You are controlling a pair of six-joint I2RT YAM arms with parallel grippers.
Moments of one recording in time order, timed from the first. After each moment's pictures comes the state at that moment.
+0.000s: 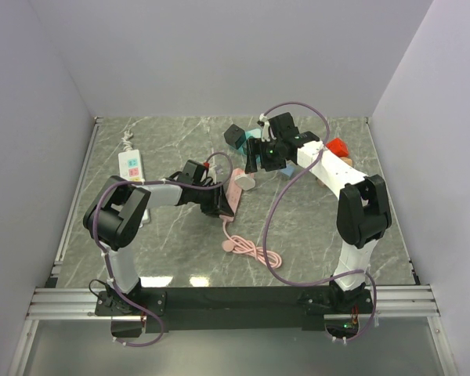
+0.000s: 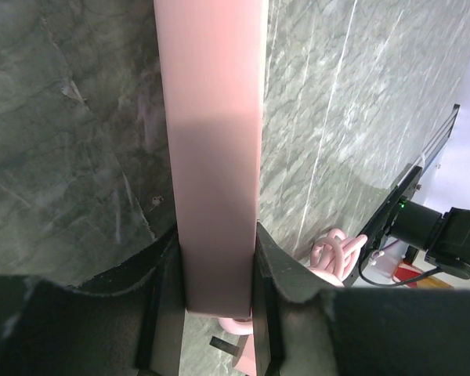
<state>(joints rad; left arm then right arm) -0.49 1.86 0.97 -0.04 0.62 -0.59 0.41 1.84 1.52 -0.60 -0.27 0.22</state>
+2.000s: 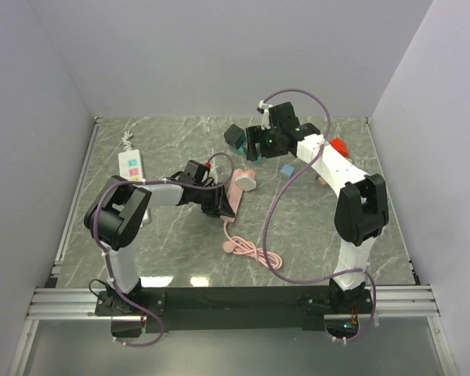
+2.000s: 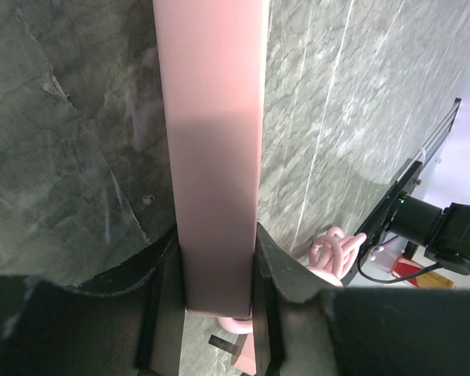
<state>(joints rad) -0.50 1.86 0.97 -0.05 0.63 -0.60 0.41 1.87 1.64 -0.60 -0.16 0.17</state>
